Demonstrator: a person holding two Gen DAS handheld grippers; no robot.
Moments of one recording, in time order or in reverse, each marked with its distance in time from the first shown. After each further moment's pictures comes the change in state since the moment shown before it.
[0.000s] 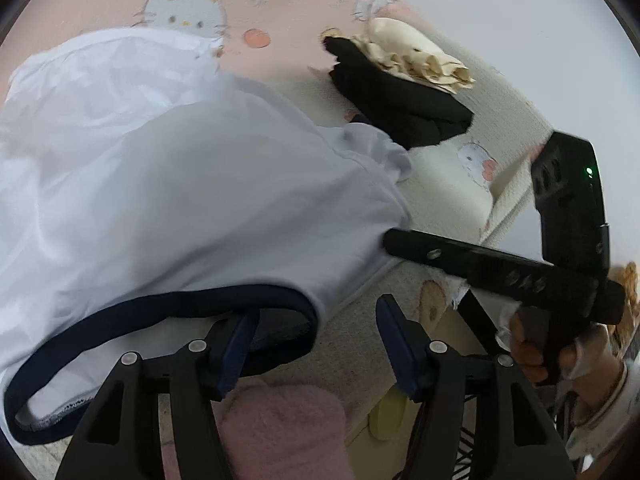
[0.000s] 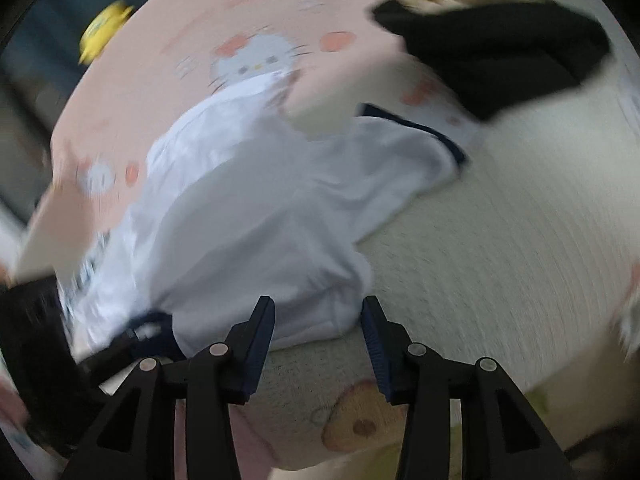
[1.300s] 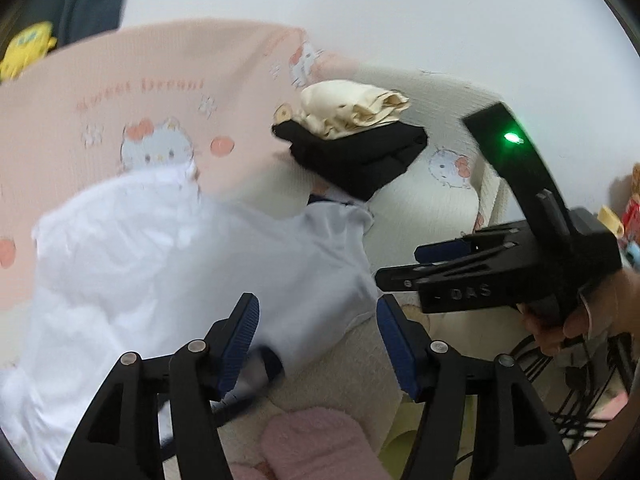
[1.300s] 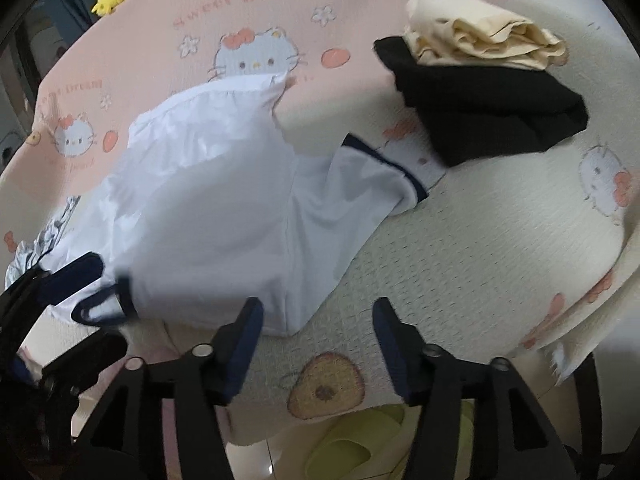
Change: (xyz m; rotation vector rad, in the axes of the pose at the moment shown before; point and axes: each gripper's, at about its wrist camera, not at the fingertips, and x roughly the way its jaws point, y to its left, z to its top) left arm -0.061 -0.071 0.007 0.376 -0.228 0.167; right arm -0.045 0.011 0.000 -0.065 -0.006 -0.203
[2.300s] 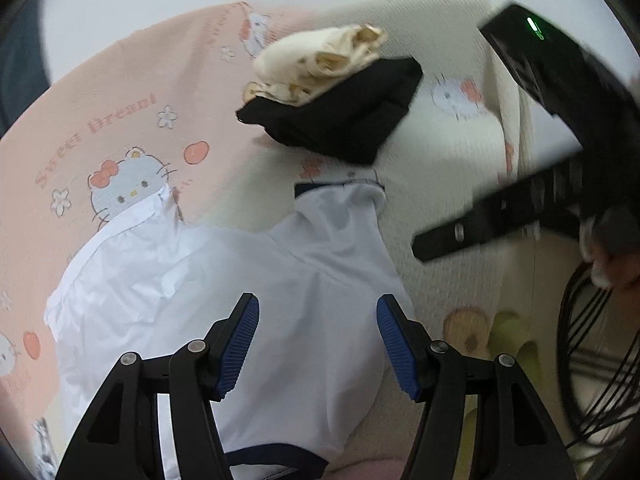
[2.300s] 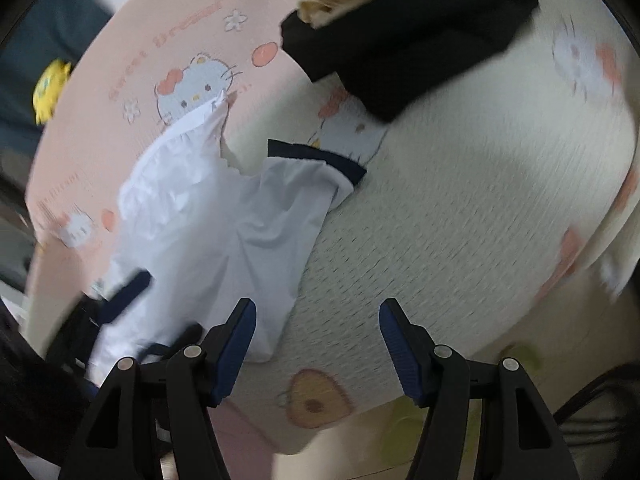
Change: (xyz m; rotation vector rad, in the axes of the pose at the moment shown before) left arm 0.084 -0.027 0.021 0.303 0.170 0.132; right arm 0.024 -0.075 0.008 0.419 0.092 0.250
